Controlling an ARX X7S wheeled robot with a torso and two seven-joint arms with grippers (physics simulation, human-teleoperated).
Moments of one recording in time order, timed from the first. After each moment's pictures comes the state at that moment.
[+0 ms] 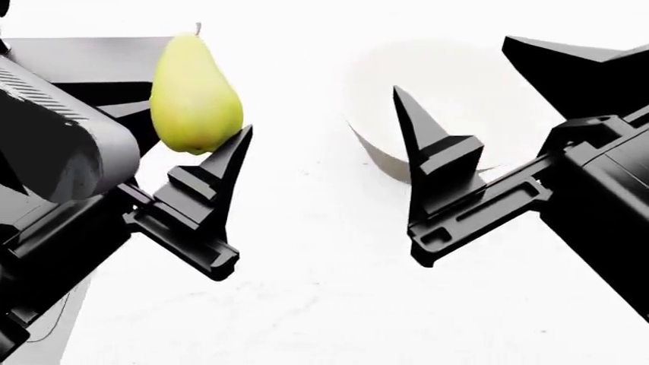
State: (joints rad) left arm -1.21 -0.95 0.33 0.82 -1.94 -0.89 -0.86; right arm 1.53 0.99 -0.59 -0.86 2.06 0.72 1.05
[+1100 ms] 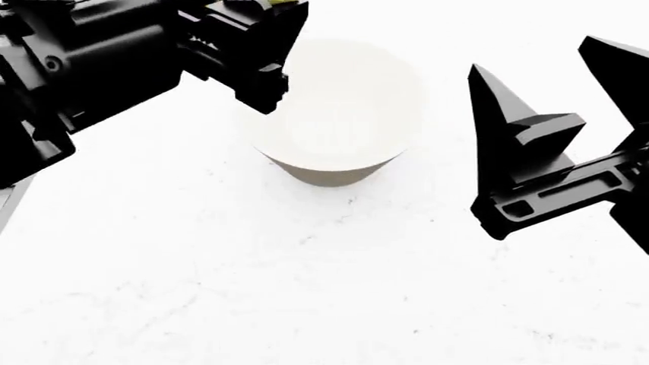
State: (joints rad) left arm -1.59 -0.68 0.53 0.32 -1.88 -1.02 -0.67; right arm 1.30 1.18 -0.44 -0.89 1.97 0.56 0.96
